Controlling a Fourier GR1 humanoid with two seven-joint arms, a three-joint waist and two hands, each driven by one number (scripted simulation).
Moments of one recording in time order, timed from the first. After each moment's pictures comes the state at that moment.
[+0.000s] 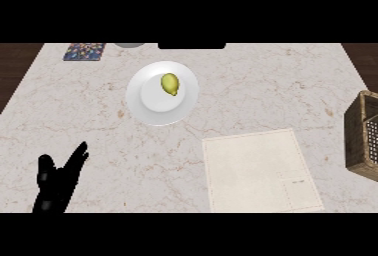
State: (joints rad) left arm 0.15 0.22 0.01 -1.46 0.07 0.01 0.27; right arm -0.94 -0.43 -0.58 -1.87 0.81 0.52 0.92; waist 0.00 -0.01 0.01
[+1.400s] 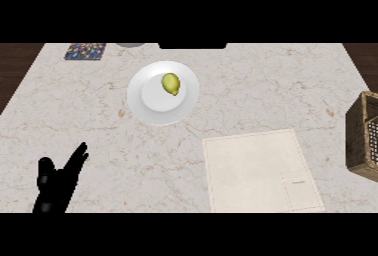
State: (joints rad) left arm 0.16 0.20 0.03 -1.48 0.03 -0.01 0.26; right arm -0.49 -0.57 -0.77 -1.60 0.68 0.29 0.59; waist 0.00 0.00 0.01
